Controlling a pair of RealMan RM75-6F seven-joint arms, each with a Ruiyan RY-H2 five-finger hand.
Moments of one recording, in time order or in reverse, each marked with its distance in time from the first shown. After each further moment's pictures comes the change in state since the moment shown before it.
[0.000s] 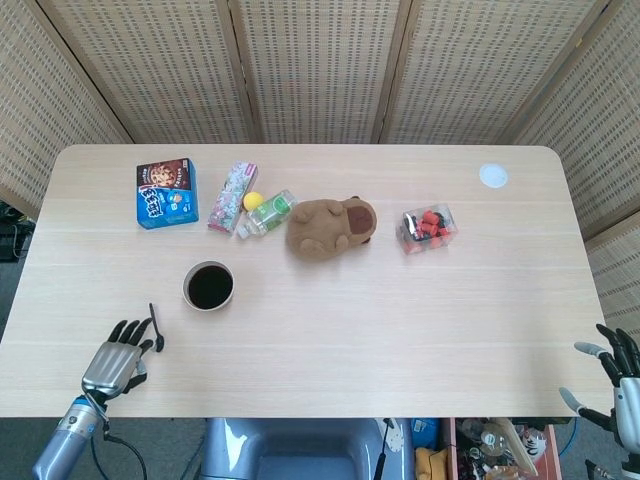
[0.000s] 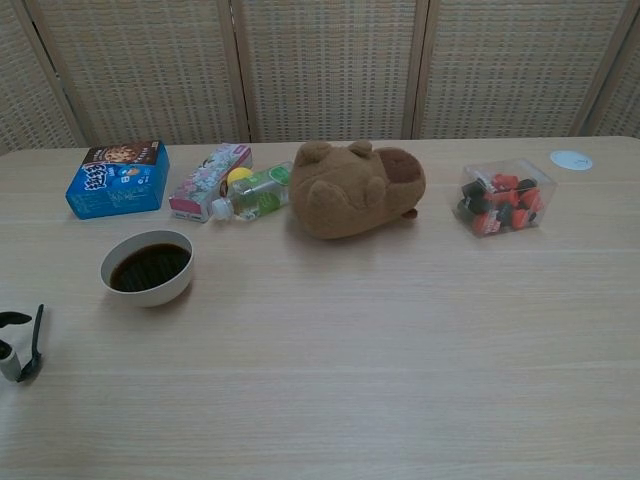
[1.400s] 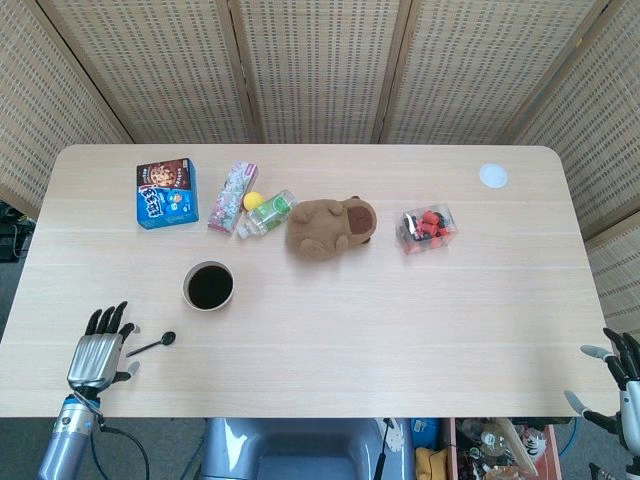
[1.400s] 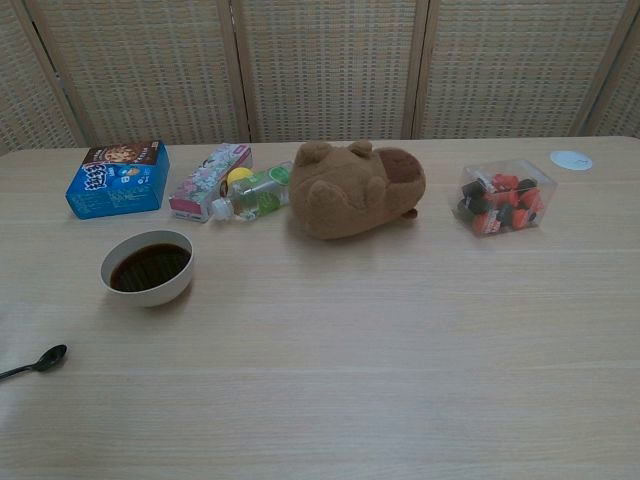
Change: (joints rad) left arm 0.053 -0.068 -0.063 -0.011 -0.108 0.186 0.022; right arm -0.018 -0.018 0.009 0.043 0.020 -0.010 0.033
